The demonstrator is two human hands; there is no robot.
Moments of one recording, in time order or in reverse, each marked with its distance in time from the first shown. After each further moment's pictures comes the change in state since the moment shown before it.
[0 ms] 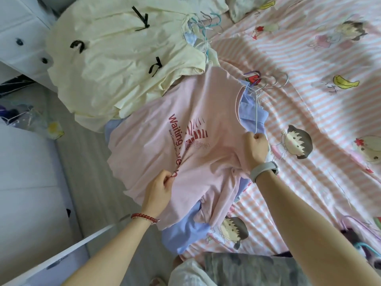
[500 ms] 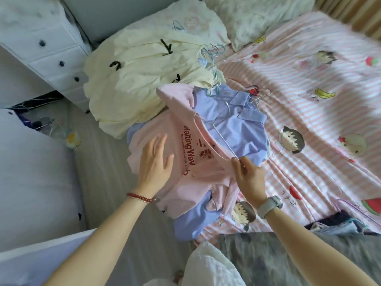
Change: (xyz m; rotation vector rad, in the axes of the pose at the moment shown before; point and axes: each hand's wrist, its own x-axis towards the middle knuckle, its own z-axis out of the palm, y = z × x) left_hand -0.051 0.020 -0.105 0.225 0.245 0.363; right_hand -0.168 0.045 -0.041 -0.102 -0.074 -0.794
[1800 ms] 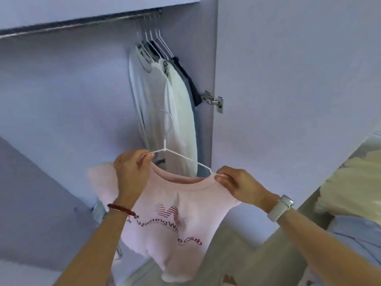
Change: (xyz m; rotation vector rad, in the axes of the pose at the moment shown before) left_hand -0.584 -0.069 -0.331 0.493 1.296 -0.921; right_hand -0.350 -0.429 0.173 0.149 -1.337 -1.397
